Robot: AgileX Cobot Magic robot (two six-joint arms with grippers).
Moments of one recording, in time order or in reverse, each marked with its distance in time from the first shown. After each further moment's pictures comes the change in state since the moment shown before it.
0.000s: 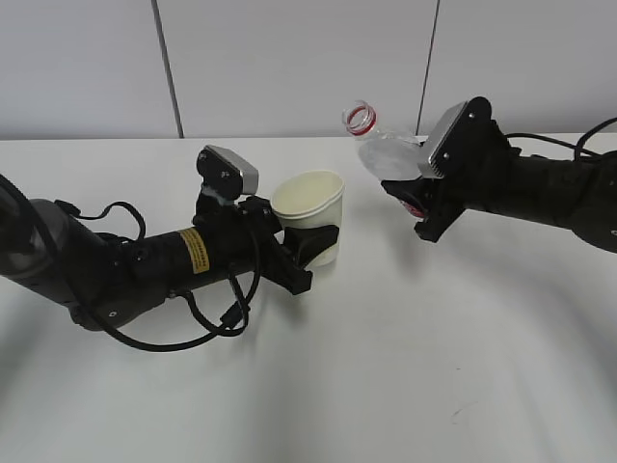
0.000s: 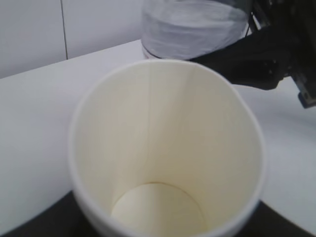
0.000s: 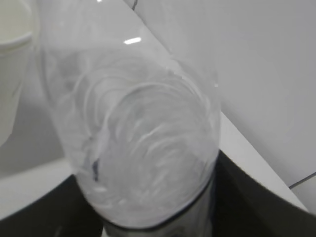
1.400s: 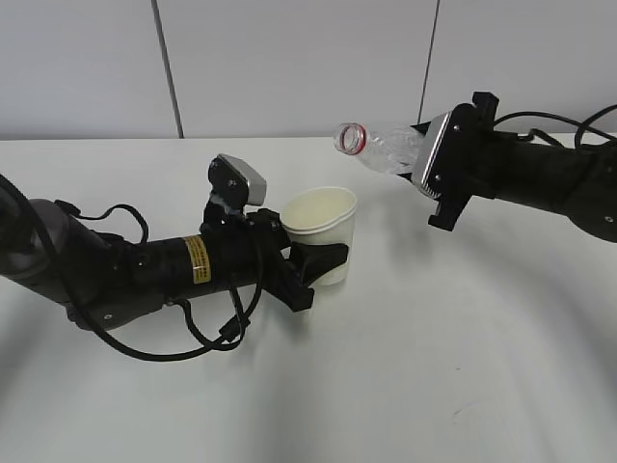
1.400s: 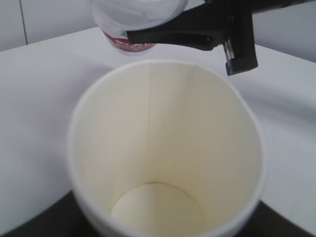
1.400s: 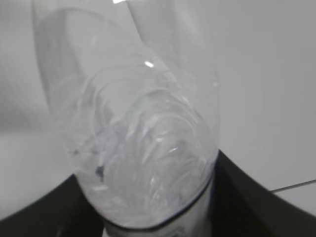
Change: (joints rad) left arm 0.000 0.000 0.000 0.129 0.006 -0.081; right arm 0.000 0.000 -0.036 0.083 0.028 -0.435
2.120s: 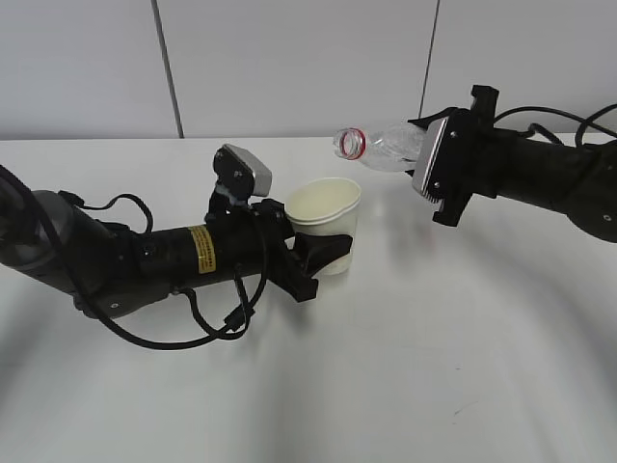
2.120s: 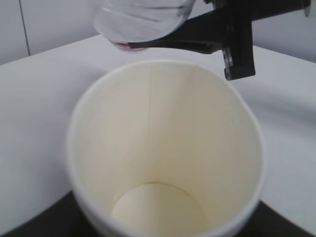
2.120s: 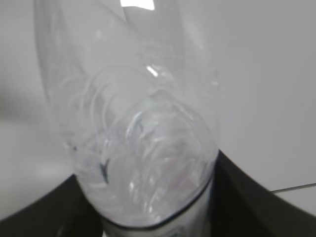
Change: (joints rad) left arm 0.000 0.001 -0.041 0.014 0.024 -0.001; right arm 0.000 0.000 0.000 0.052 -0.012 -0.158
